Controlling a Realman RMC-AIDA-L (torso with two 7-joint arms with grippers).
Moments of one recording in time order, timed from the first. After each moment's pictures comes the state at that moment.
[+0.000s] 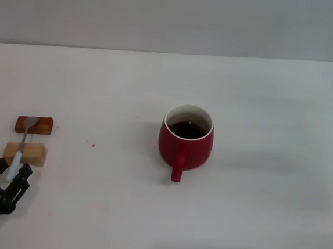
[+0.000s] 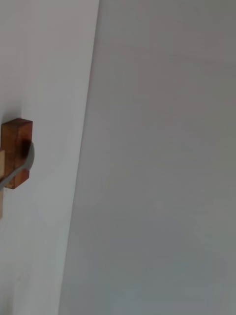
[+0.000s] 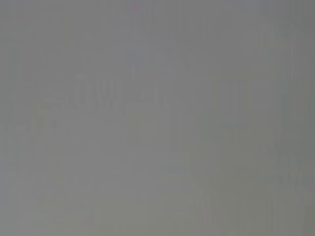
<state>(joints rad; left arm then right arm) -0.15 -2.07 1.59 0.02 0.25 1.36 -0.54 0.70 2.07 -0.38 -0.09 -0.77 -1.16 0.25</state>
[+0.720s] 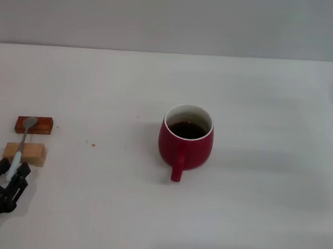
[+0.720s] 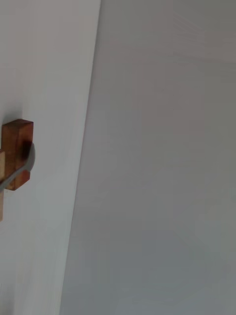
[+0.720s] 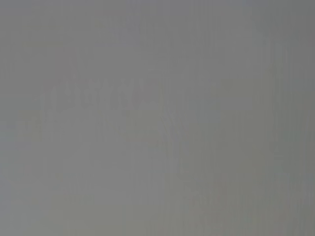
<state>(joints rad) -0.16 -2.07 1.59 0.02 0.25 1.35 -0.54 0.70 2.08 -0.41 -0.09 -0.77 -1.16 0.25</state>
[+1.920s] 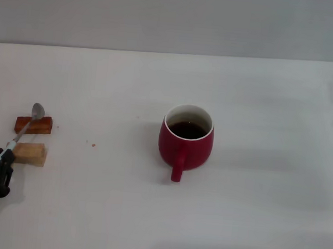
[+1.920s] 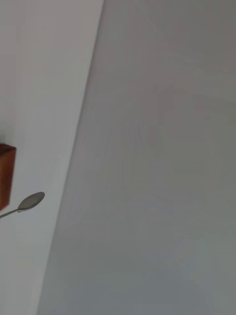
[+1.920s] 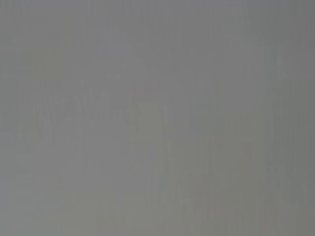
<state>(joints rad) -0.18 -2.08 1.52 0.03 0.24 1.33 -0.61 0.70 2.07 -0.41 -0.09 -0.77 -1.13 0.25</state>
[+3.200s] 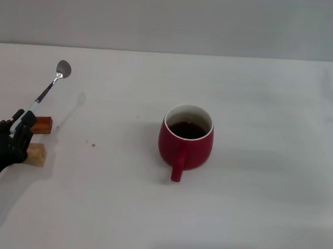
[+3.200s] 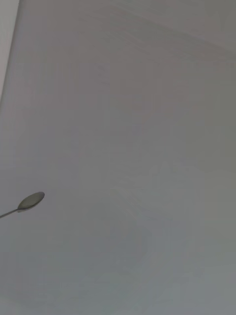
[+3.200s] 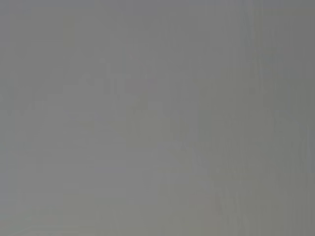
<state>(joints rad) -0.23 -2.07 1.54 0.12 0.27 1.40 -0.70 0.73 2.08 -0.42 -0.07 -0.76 -1.23 0.37</state>
